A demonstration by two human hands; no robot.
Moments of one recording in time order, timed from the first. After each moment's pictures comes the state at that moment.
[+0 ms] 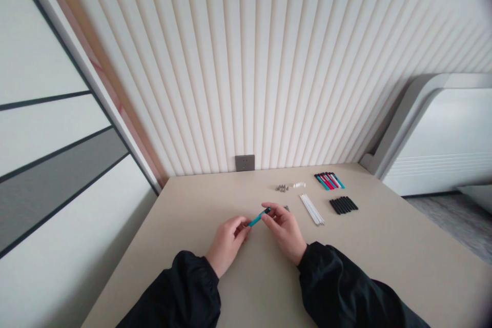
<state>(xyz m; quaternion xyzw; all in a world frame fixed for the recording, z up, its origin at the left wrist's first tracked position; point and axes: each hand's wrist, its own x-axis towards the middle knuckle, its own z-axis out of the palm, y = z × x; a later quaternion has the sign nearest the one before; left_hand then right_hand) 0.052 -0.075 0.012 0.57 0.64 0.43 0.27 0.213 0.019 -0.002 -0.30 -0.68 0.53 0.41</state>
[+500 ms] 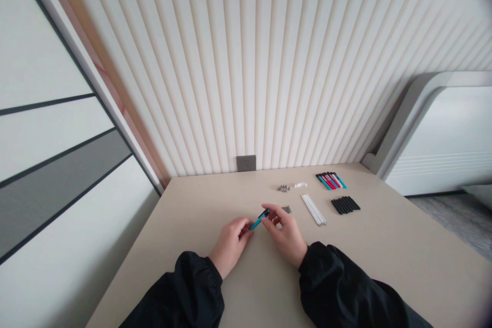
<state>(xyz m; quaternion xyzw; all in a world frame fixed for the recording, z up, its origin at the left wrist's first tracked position) 0.053 -0.074 0.006 0.61 0.65 0.39 0.21 0.215 0.013 0.001 -0.32 -0.74 0.44 0.40</state>
